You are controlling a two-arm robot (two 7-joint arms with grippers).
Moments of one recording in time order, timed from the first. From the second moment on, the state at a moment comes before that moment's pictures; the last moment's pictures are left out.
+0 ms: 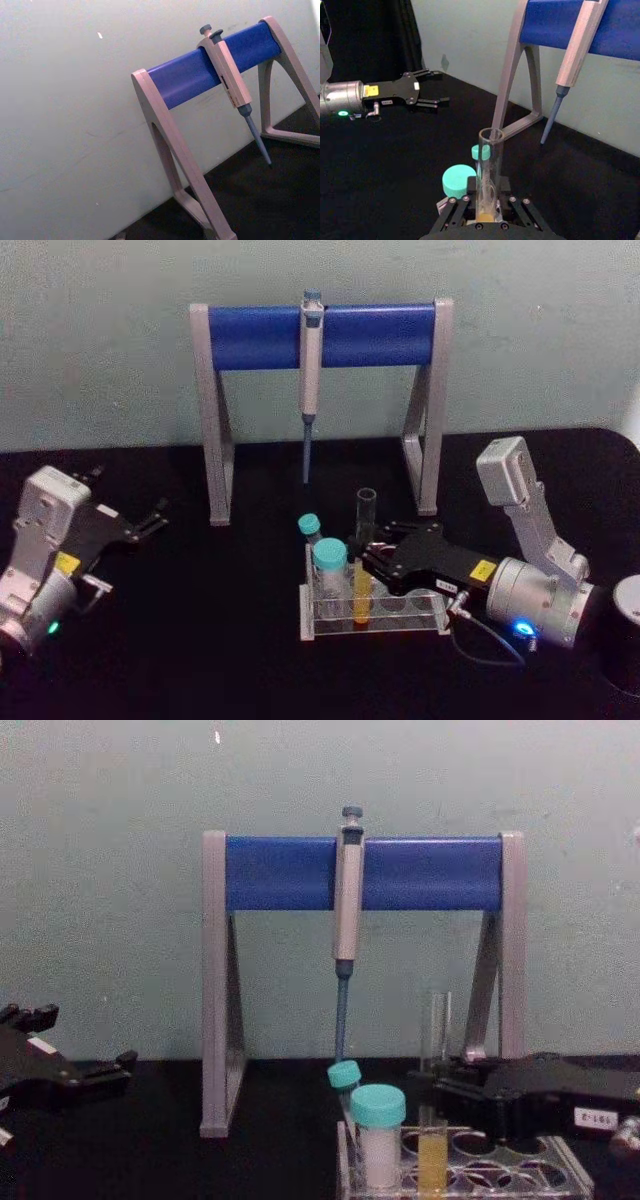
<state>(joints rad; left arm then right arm) -0.20 0.60 0.45 -1.41 -0.25 -0.12 0.03 0.25 0.51 -0.50 -1.54 0.50 0.15 0.50</state>
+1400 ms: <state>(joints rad) -0.20 0.60 0.45 -1.41 -0.25 -0.12 0.03 0.24 0.52 -0.47 -1.59 0.51 0.10 0.50</state>
